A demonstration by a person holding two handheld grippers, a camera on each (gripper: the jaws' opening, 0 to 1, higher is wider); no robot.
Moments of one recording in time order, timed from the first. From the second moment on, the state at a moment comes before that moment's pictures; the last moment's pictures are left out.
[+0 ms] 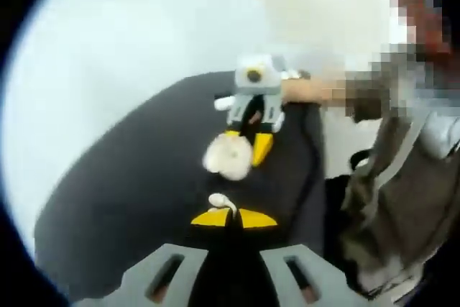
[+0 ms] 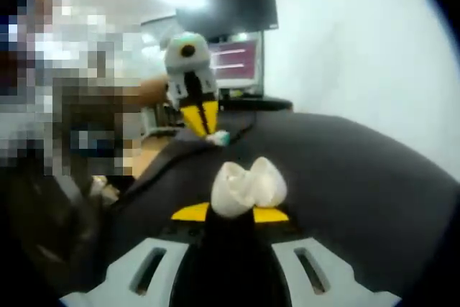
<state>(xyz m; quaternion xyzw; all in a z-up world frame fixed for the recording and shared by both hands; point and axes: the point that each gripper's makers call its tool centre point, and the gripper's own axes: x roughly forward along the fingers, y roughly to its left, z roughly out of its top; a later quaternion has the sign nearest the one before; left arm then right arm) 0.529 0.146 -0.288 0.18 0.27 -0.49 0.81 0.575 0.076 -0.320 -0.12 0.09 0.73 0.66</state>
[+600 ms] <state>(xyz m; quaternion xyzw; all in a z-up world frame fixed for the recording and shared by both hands) 0.554 0.134 -0.300 -0.02 0.45 -0.45 0.77 0.575 0.077 -0.320 -0.12 0.09 0.73 0.66</state>
